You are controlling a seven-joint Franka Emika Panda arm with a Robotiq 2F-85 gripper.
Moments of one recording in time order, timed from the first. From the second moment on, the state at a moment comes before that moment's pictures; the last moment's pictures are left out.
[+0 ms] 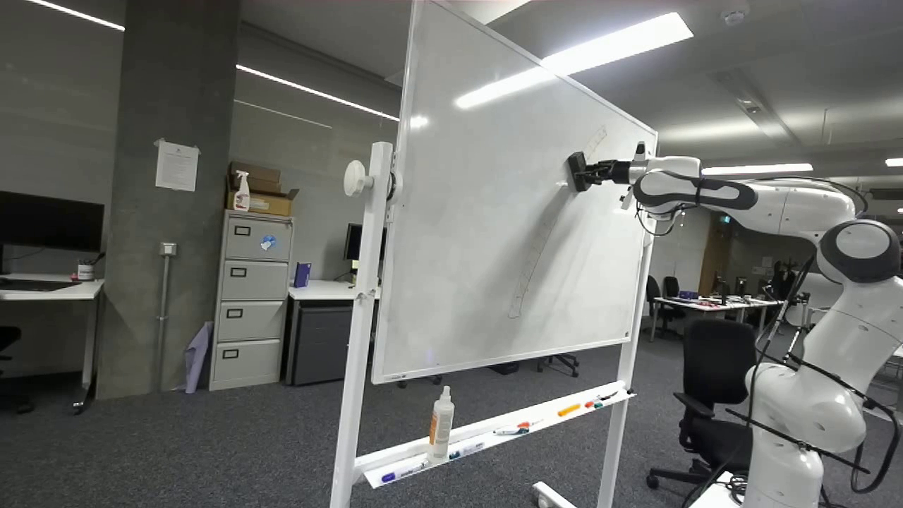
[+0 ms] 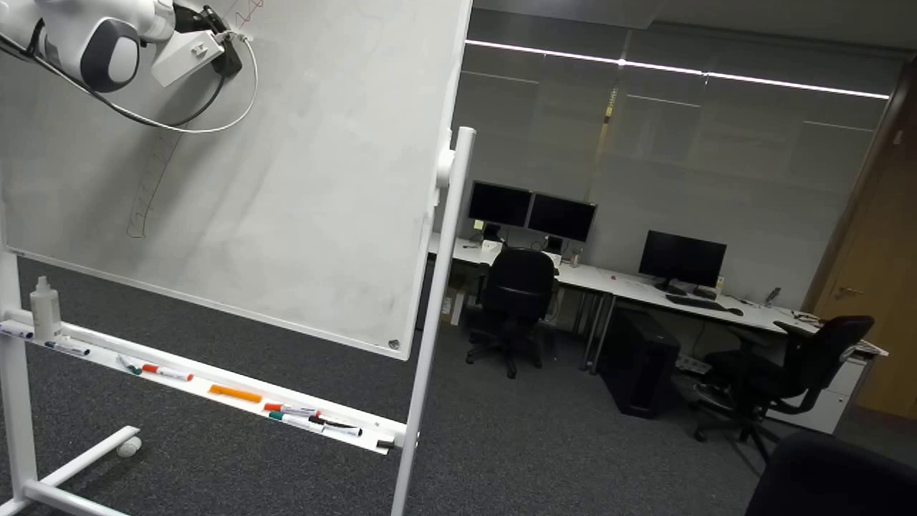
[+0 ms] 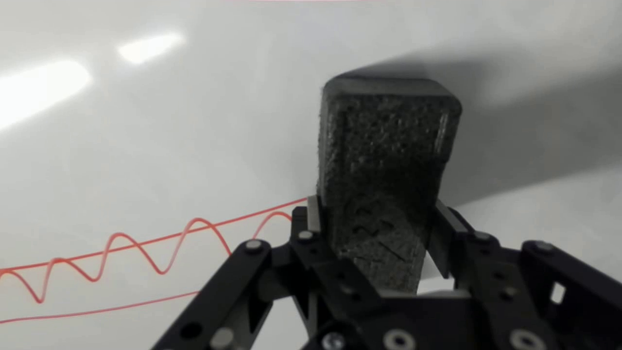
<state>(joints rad) 0.64 -0.47 -0.54 -1.91 0.01 3.13 -0.90</state>
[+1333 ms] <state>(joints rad) 0.80 -0.37 -0.75 -1.54 -0.06 2.97 -1.09</state>
